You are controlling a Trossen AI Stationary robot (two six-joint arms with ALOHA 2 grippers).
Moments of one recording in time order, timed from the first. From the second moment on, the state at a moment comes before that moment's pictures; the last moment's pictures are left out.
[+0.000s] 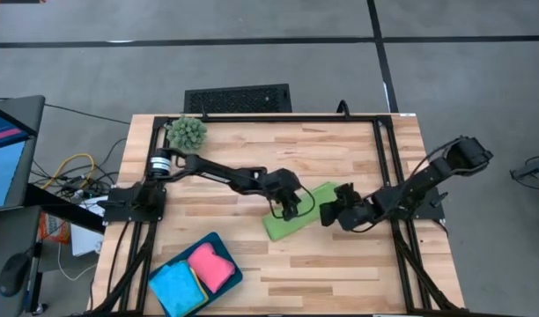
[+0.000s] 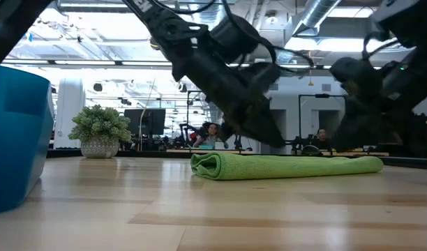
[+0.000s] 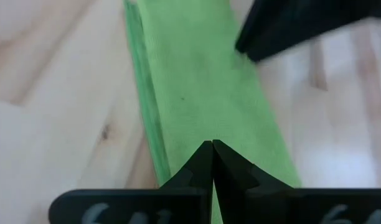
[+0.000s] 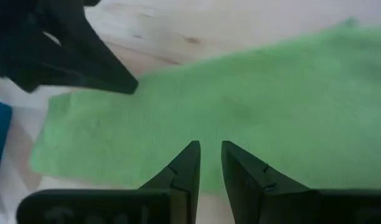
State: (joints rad) left arm 0.04 2.10 1.34 0.06 0.08 -0.34; right arm 0.43 1.31 0.39 -0.04 0.57 1.38
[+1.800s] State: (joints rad) left arm 0.05 2.16 1.37 -0.08 0.05 -0.27; right arm -0.05 1.29 0.47 -0.46 0.16 0.86
